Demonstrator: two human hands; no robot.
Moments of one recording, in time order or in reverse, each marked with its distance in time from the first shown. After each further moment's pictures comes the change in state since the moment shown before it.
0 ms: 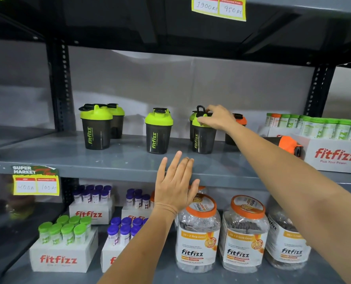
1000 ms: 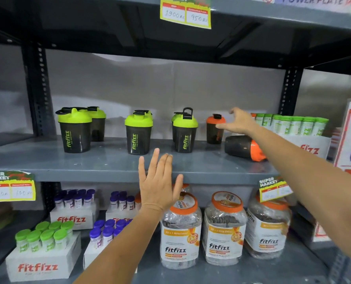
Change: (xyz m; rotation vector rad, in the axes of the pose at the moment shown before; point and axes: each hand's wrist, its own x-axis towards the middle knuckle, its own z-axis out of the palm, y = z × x) left_hand 0.008 0.020 -0.014 -0.061 -0.092 -0.117; right_hand -0.035 0.106 -0.066 0.008 0.020 0.131
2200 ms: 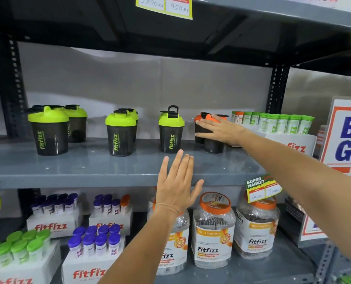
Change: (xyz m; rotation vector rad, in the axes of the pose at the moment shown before) left_hand 0.013 0.069 0.031 0.048 0.117 0.172; right_hand 0.013 0.039 0.020 -1.309 -0.060 -0.958
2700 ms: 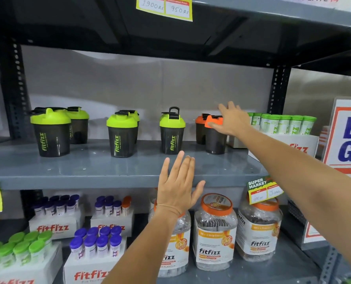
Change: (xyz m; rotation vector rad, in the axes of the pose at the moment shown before) left_hand 0.001 0.001 0.001 0.015 0.049 -0.001; right_hand 0.006 0.016 -0.009 0.651 0.141 0.864
